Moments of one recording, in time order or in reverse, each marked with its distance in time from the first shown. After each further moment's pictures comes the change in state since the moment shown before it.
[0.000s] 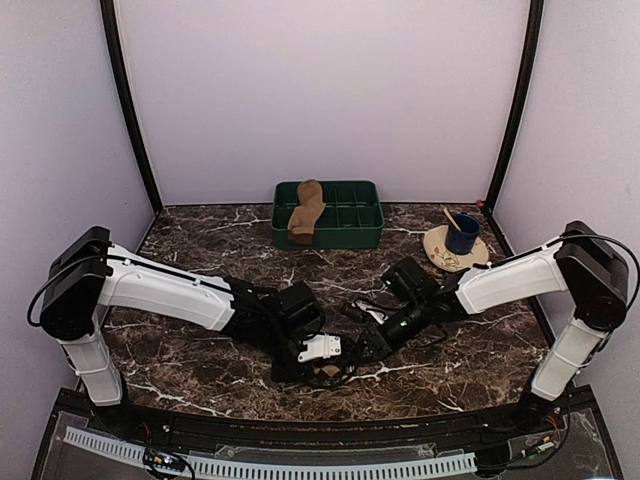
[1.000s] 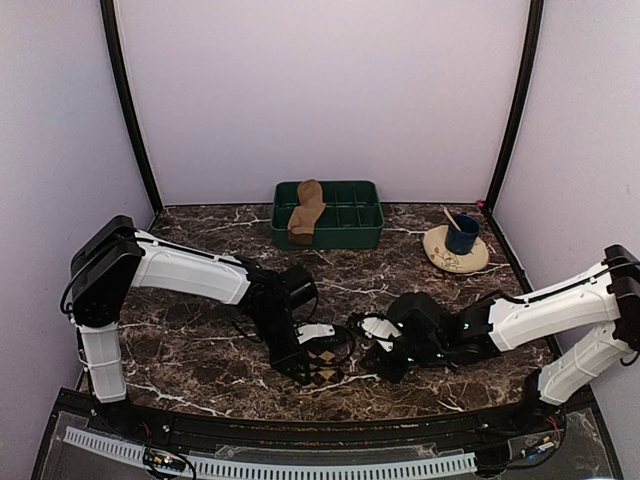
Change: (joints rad) left arm 0.156 0.137 0.135 -0.217 0.400 -0.080; right arm 0.261 -0.258 -0.182 0.072 0.692 -0.150
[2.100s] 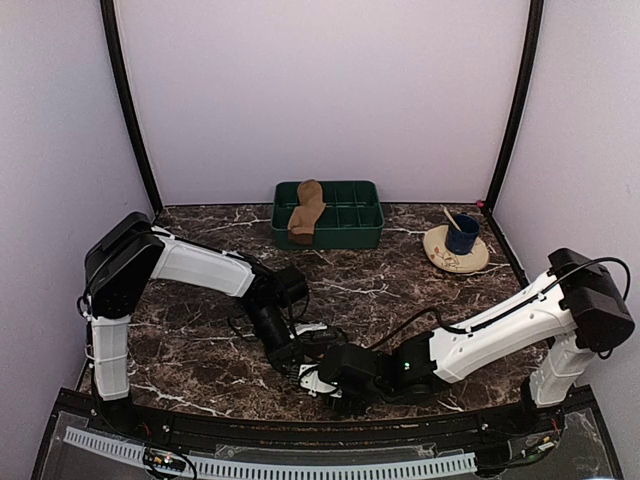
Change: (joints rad) left arm 0.100 0.101 0.034 -0.100 0.269 -0.008; right arm 0.338 0.300 0.287 -0.091 0.323 -0.323
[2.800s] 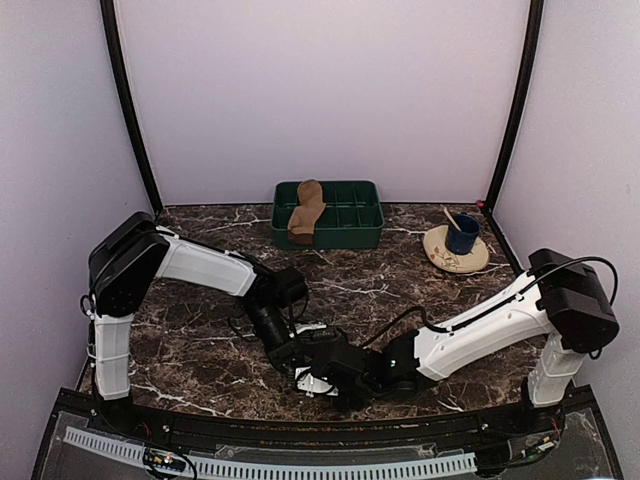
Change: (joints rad) left arm 0.013 0.027 0.010 -0.010 0.043 0.001; right arm -0.039 0.092 0.044 -0.003 0.024 -0.159
